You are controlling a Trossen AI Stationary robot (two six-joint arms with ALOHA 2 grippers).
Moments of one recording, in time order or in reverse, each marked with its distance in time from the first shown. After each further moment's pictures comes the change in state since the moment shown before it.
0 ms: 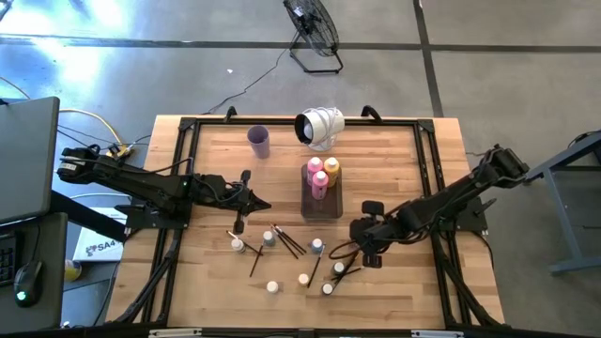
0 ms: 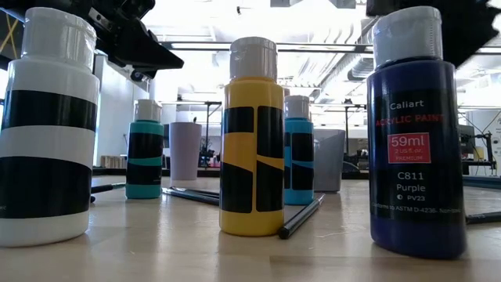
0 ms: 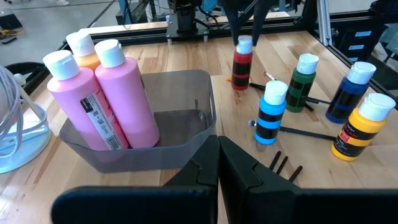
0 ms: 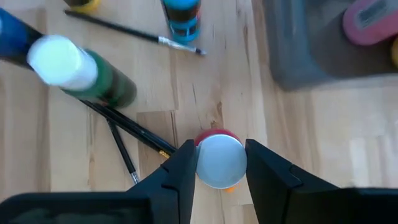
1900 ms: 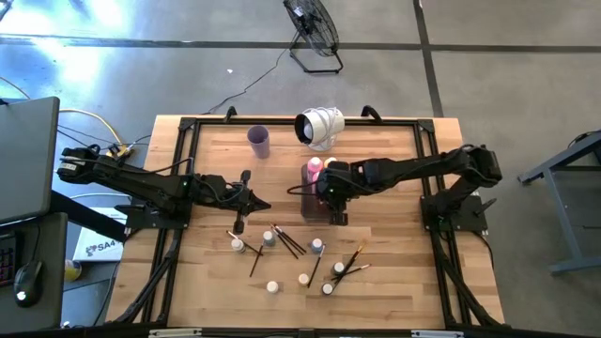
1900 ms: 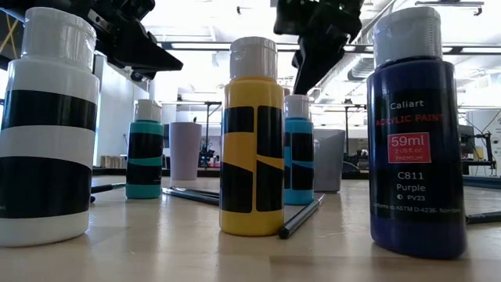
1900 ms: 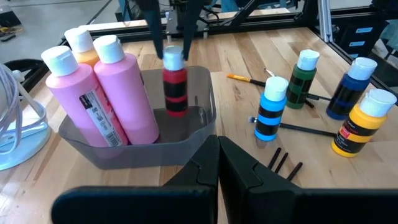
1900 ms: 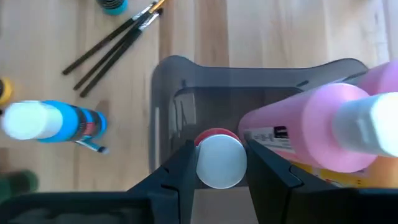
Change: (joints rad) left arm 0.000 0.000 0.000 -0.012 0.000 0.000; right arm -0.433 0.210 0.311 -0.011 -0.150 -0.482
